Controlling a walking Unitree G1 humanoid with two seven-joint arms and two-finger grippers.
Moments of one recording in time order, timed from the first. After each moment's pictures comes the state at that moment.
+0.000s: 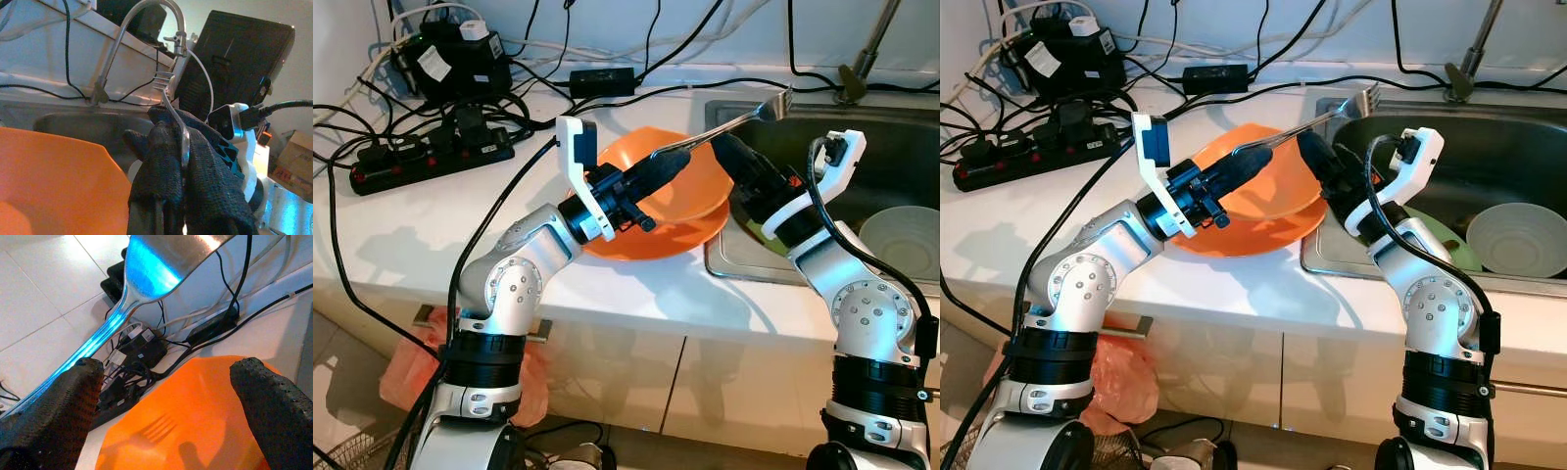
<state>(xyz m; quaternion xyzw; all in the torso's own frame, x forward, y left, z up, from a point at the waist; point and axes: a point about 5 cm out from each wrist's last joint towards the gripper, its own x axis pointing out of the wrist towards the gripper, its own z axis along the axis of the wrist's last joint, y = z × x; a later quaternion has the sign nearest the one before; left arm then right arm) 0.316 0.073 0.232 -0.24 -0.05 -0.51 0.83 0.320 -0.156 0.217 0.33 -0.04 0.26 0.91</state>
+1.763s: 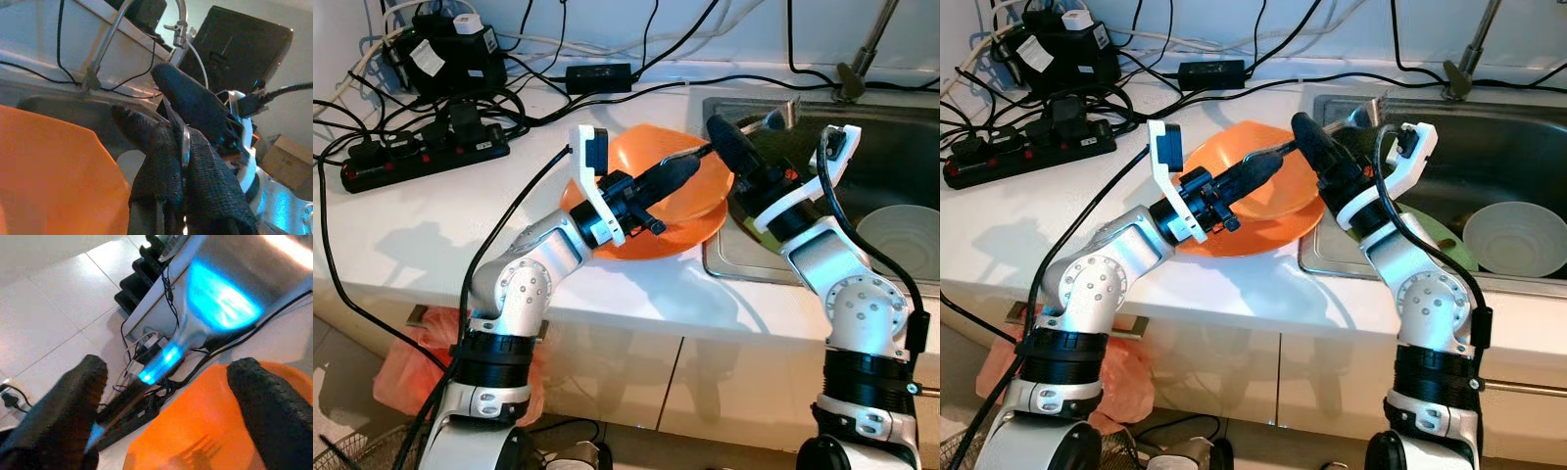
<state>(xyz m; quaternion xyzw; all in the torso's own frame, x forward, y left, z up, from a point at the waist) 0.315 0.063 0.224 -0.27 -0.02 -0.52 0.81 0.324 -0.146 0.225 0.38 -0.06 0.29 0.88</state>
